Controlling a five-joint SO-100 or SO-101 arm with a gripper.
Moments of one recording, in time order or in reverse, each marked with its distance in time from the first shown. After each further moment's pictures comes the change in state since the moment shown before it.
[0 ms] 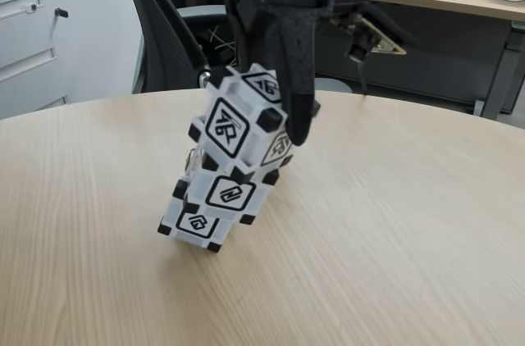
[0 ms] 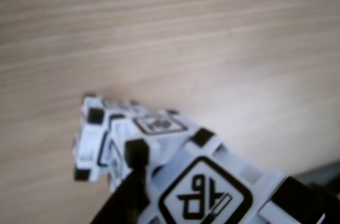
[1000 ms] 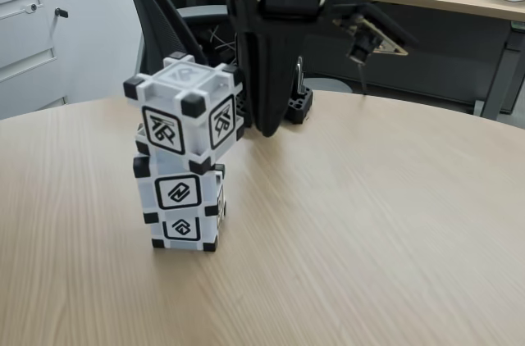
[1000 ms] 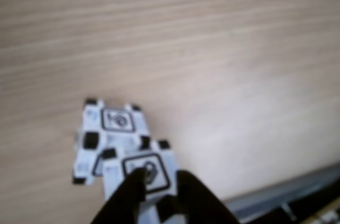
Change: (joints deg) arm -0.2 -0.1 0.0 0.2 1.1
